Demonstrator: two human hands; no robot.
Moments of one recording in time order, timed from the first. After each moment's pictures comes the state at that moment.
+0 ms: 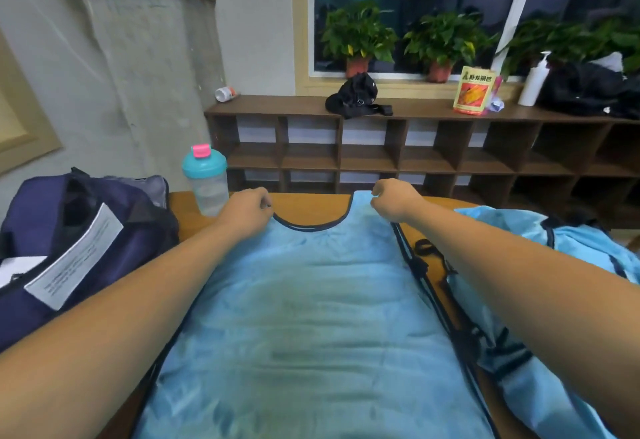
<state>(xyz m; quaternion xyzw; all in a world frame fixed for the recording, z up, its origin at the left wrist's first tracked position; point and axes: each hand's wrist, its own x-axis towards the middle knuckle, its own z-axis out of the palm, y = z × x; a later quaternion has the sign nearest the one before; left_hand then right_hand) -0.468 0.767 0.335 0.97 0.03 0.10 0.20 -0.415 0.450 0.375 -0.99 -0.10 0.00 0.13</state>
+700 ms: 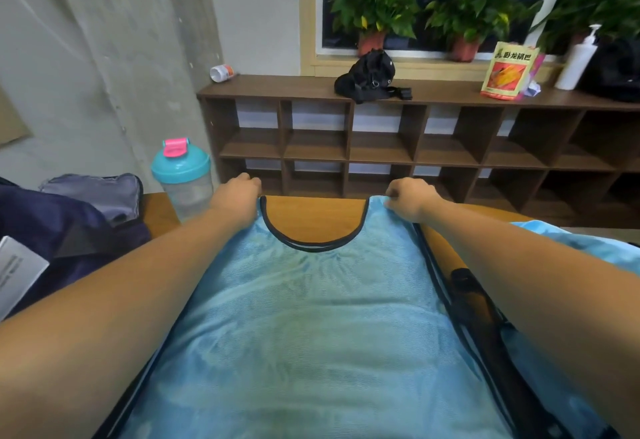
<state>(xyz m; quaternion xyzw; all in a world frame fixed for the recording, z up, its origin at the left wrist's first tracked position) -0.342 0.809 0.297 1.00 0.05 0.07 0.00 -0.294 0.451 0.323 -0.99 -0.09 0.03 0.12</state>
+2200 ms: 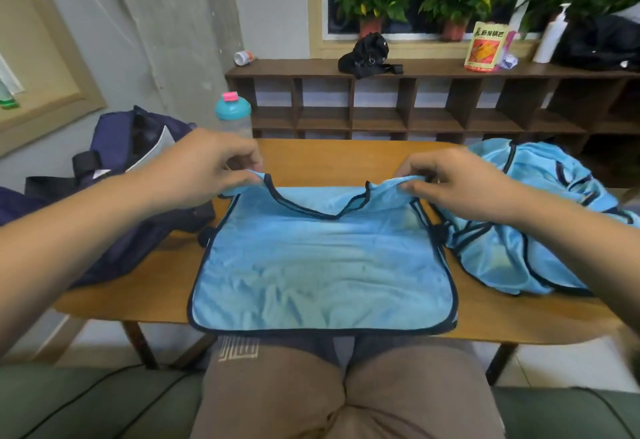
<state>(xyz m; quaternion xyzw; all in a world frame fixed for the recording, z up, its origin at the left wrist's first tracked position) -0.748 0.757 0.446 0.96 -0.21 0.14 0.15 -0.678 0.365 0.423 -0.91 -0.36 -0.07 0.21</state>
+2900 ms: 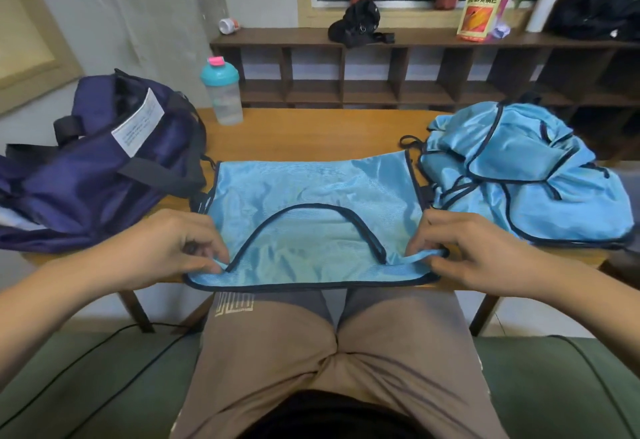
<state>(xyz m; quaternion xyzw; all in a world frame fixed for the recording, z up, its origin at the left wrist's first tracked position) -0.840 0.792 0.338 0.95 -0.24 0.00 0.21 -0.780 0.315 0.338 -0.88 -0.42 0.02 0.22</state>
